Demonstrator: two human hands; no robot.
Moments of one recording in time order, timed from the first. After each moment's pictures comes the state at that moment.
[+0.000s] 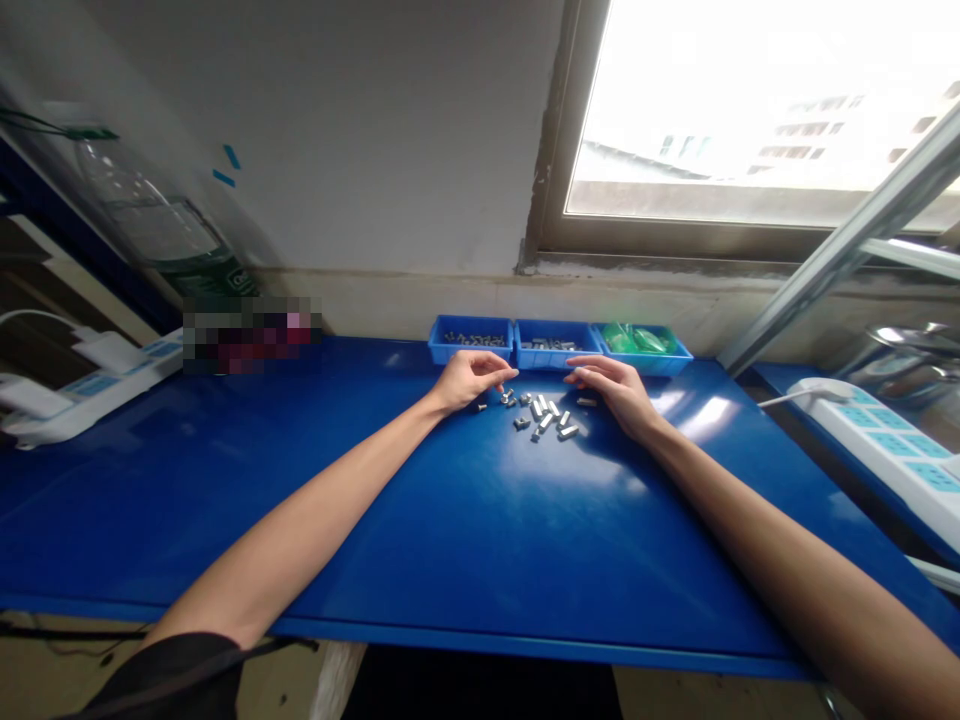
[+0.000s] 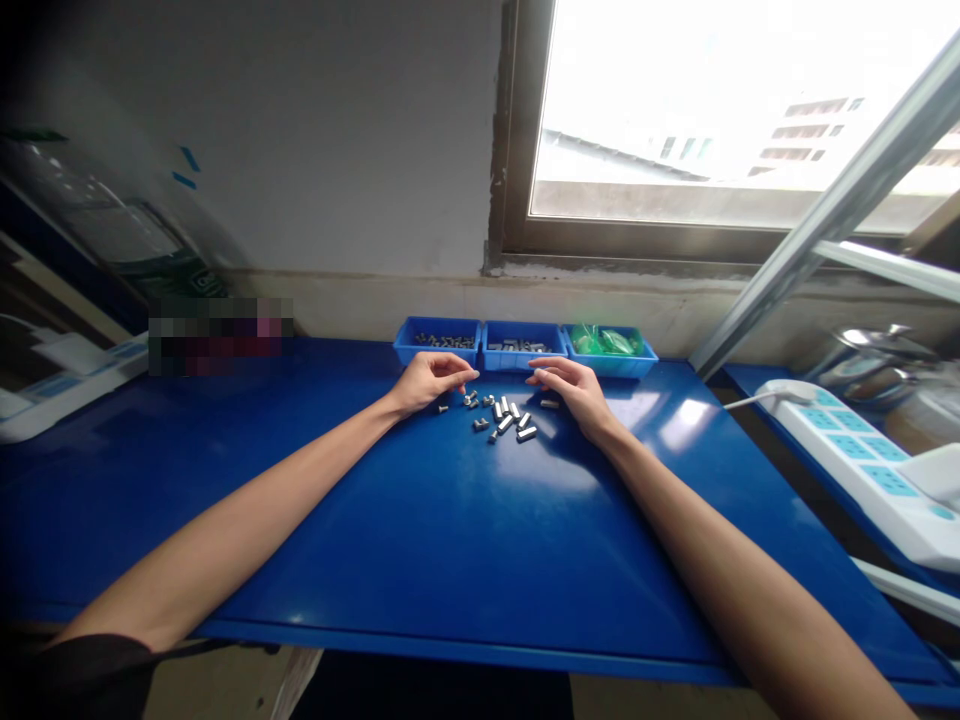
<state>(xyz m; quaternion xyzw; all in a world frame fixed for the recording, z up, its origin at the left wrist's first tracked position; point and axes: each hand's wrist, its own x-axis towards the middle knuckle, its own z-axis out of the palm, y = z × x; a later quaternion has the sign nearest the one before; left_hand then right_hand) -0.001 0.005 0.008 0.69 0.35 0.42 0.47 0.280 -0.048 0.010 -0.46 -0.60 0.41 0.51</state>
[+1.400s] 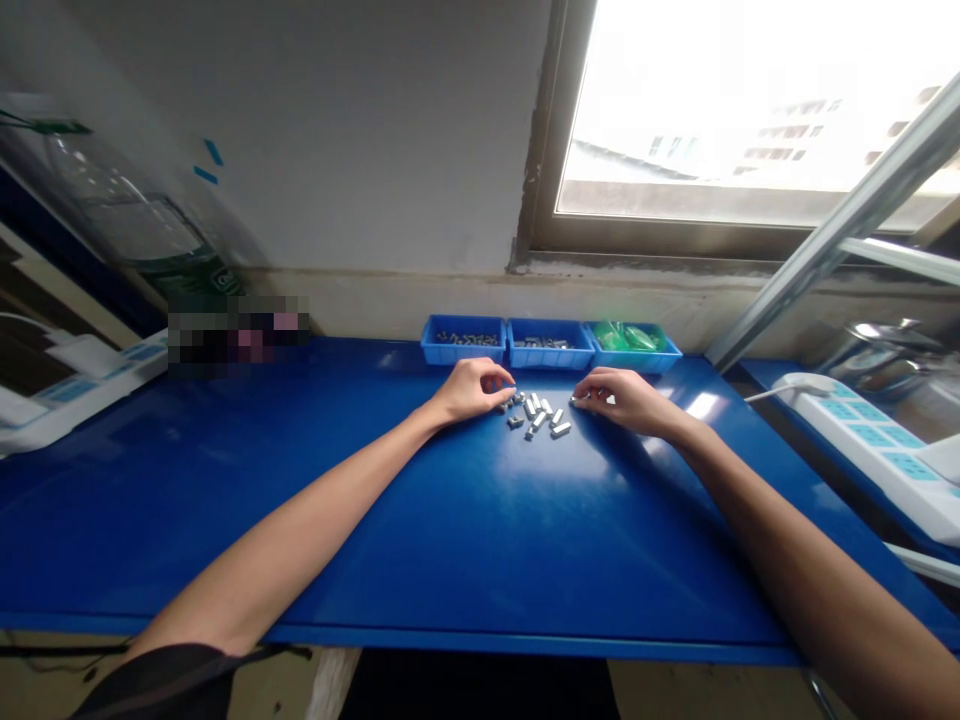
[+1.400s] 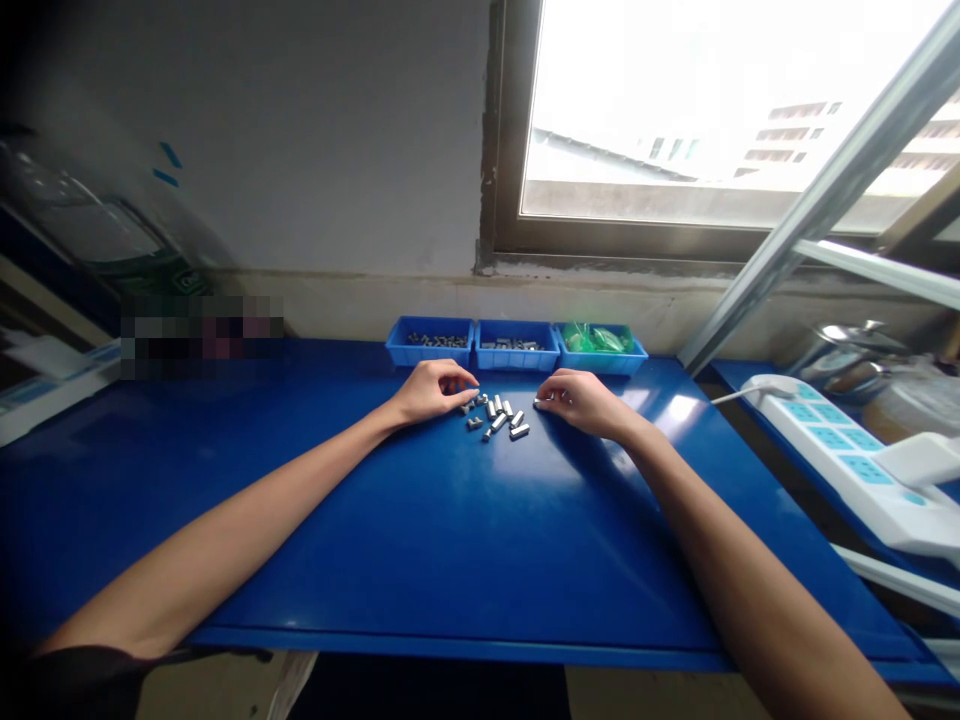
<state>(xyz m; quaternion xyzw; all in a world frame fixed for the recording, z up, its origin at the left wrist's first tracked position) 0.005 -0.002 0.005 0.85 0.32 0.36 0.21 0.315 -0.056 0.027 -0.49 -0.82 0.17 0.24</state>
